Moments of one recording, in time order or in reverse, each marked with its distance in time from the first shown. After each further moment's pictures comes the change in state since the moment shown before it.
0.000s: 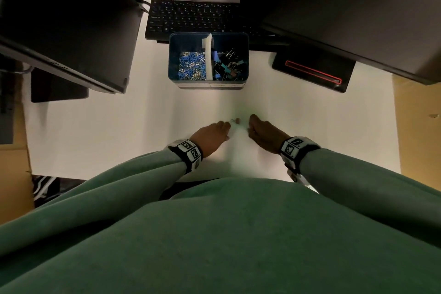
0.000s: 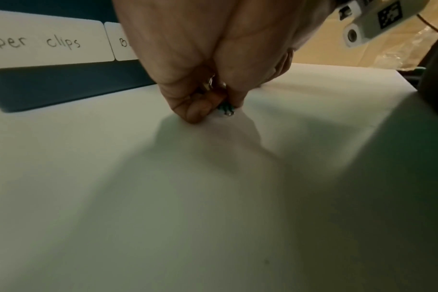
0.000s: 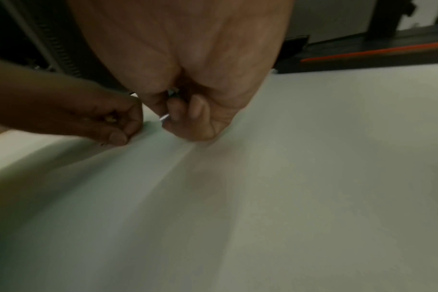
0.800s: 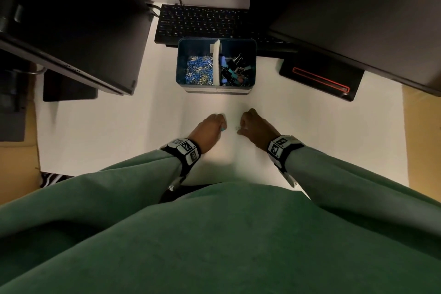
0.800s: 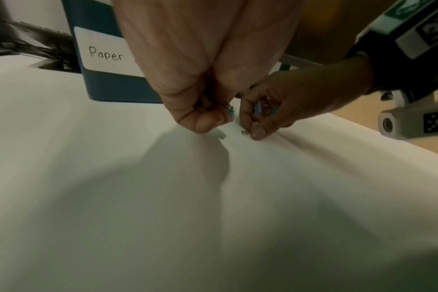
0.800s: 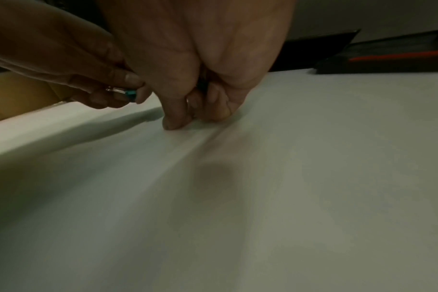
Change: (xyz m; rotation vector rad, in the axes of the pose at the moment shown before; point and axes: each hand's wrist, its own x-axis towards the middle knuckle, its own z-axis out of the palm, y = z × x) left_hand -0.005 -0.019 -0.017 -0.404 0.227 -0.136; right_hand 0.033 -0.030 0.001 -0.133 0.106 -0.058
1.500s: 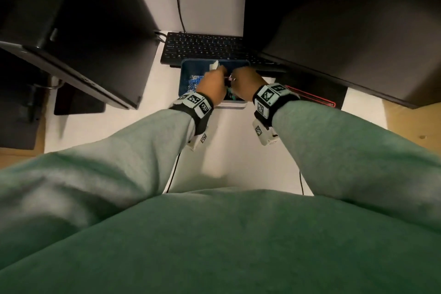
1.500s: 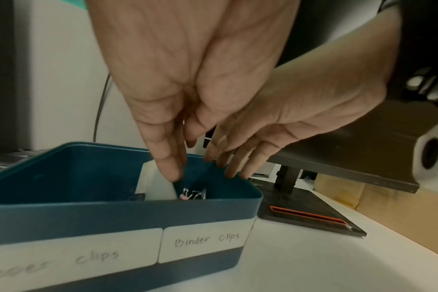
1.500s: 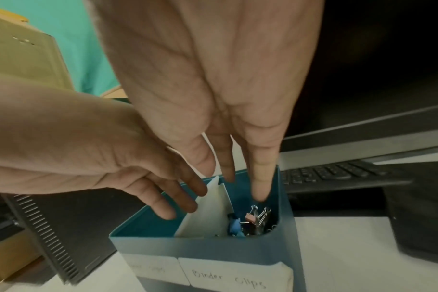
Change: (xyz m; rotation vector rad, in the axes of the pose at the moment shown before) left_hand 0.068 0.085 -0.113 0.135 0.311 -0.135; right_hand 0.050 -0.077 -0.128 -0.023 0.241 0.083
